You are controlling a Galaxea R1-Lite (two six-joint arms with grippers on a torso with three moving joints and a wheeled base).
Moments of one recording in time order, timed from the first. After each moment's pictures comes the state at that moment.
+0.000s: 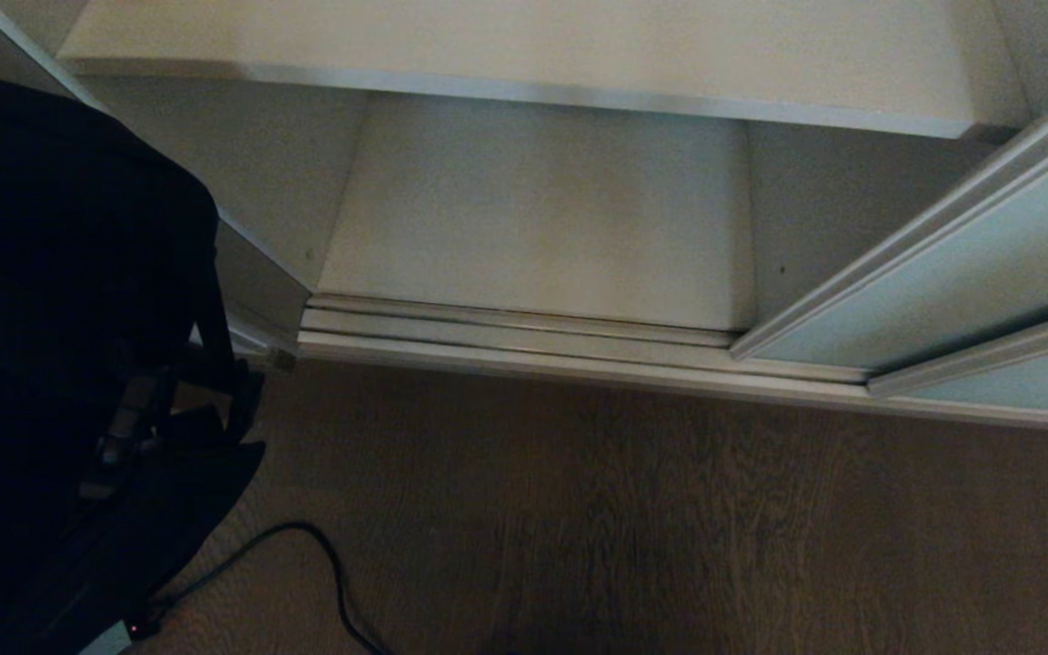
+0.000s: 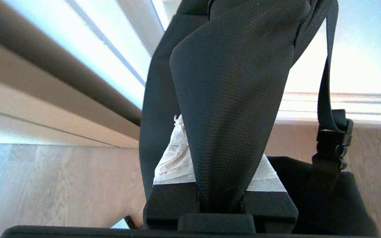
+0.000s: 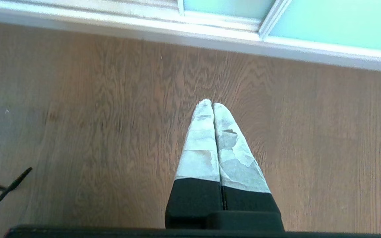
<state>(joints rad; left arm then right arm) 0.07 0.52 -1.13 0.41 -0.04 0.12 0.00 0.00 0.00 0.00 -0.01 0.03</state>
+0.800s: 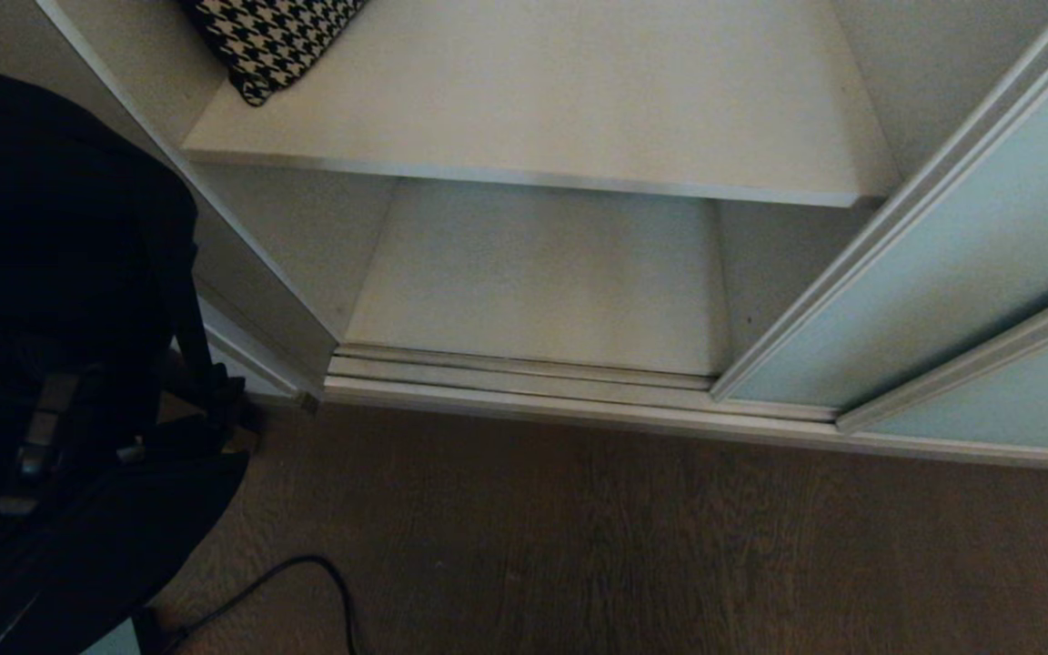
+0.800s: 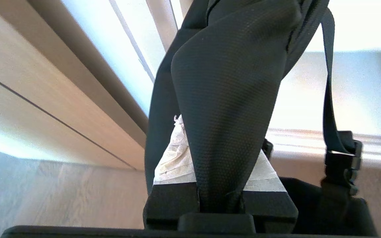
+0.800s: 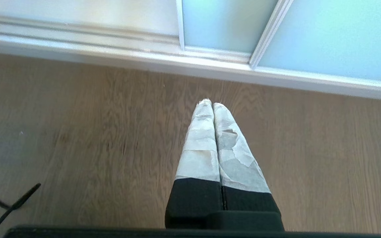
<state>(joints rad) 0.08 0.54 -1.17 0.39 0.00 0.11 0.00 0.00 0.00 0.00 -0.01 0.03</state>
